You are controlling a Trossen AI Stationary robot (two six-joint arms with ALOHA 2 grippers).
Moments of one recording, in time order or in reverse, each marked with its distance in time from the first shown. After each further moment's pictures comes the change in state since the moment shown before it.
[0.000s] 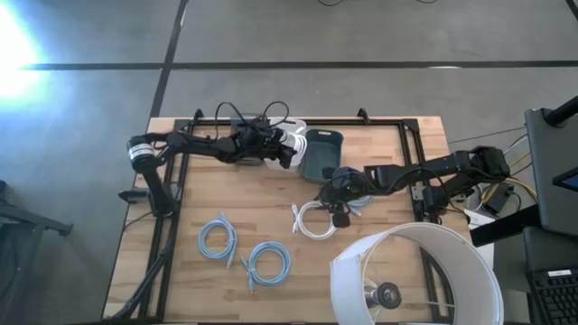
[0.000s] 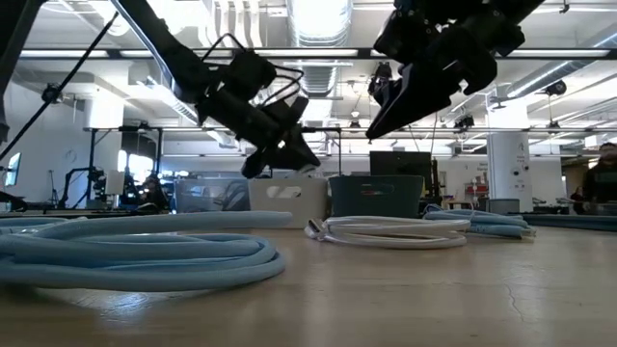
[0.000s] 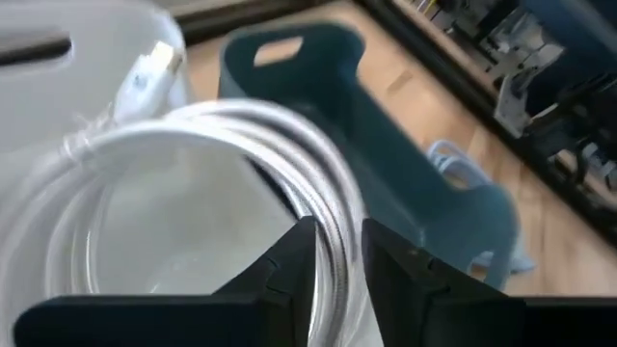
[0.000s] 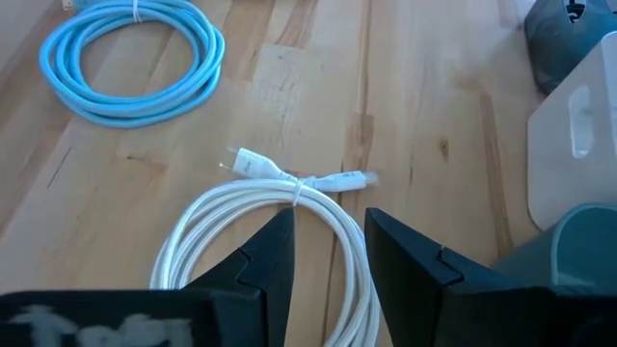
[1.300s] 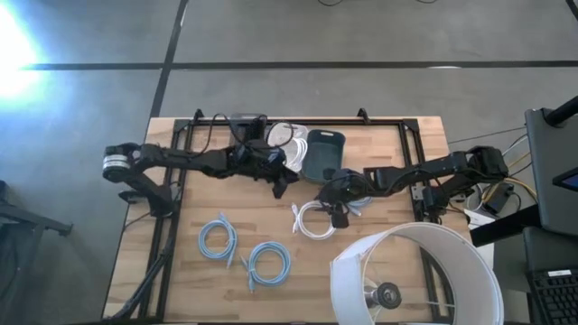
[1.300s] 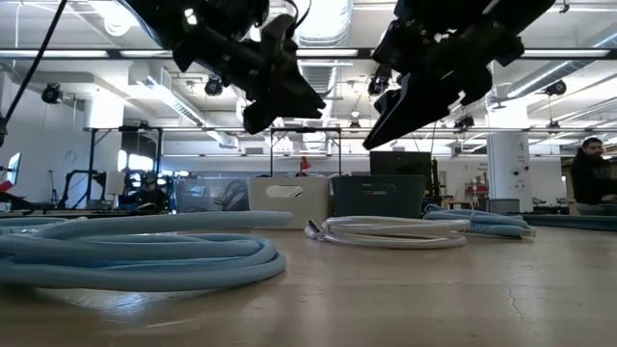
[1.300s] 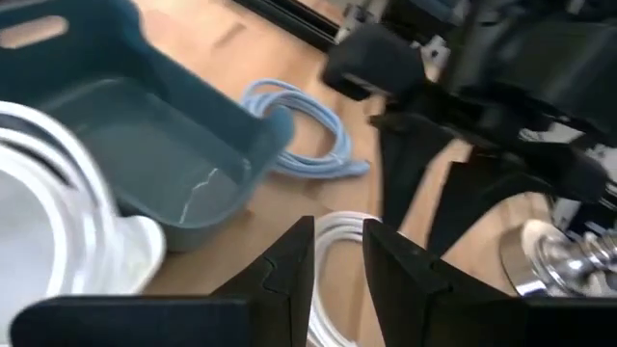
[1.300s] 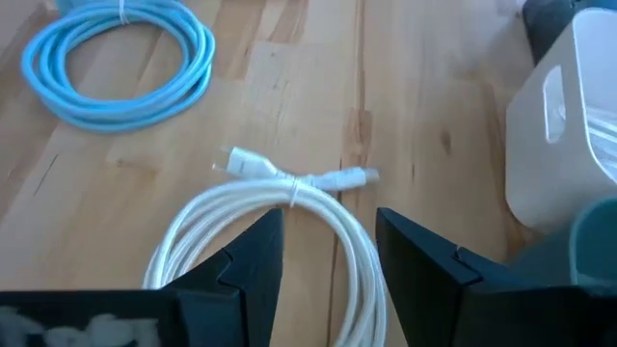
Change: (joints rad) left arm -0.259 -0.214 0.007 -0.209 0.019 0.093; right arm 0.000 0.025 -0.037 0.074 0.012 0.037
